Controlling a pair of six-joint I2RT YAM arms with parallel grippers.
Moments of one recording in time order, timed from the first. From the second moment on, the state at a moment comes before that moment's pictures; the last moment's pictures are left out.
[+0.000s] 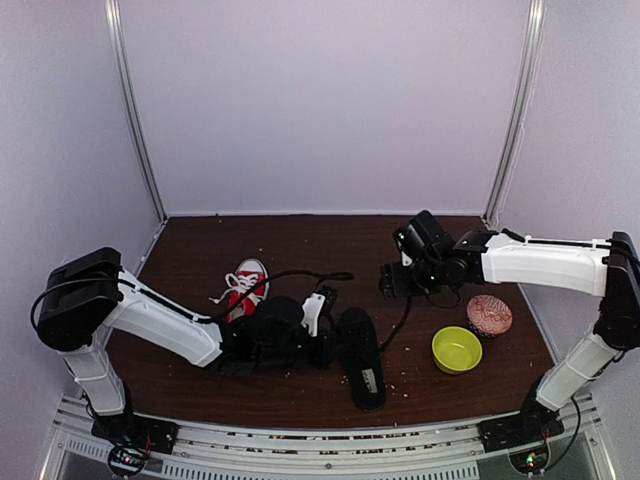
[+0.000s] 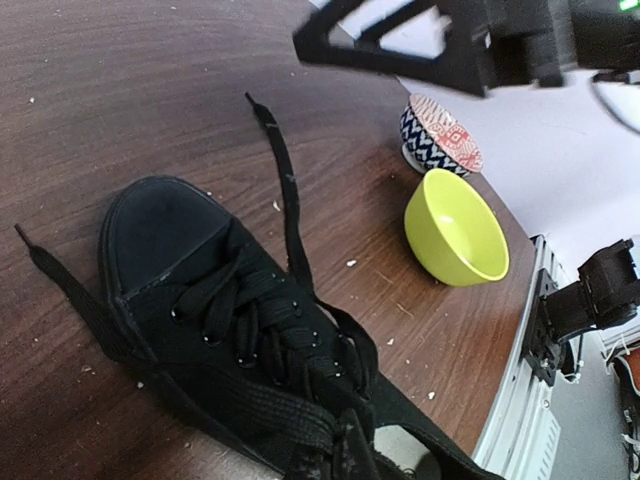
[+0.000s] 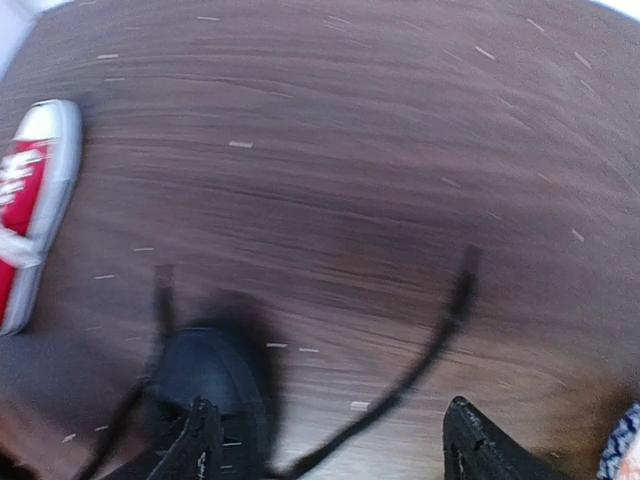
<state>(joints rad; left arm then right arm) -1.17 1.78 0.80 0.55 -0.03 -0.64 0.78 1.55 1.12 -0.47 0.23 0.52</state>
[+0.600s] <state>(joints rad) -1.17 1.76 0.80 0.52 -0.03 -0.63 0.71 1.80 1.07 -0.54 0.24 0.68</state>
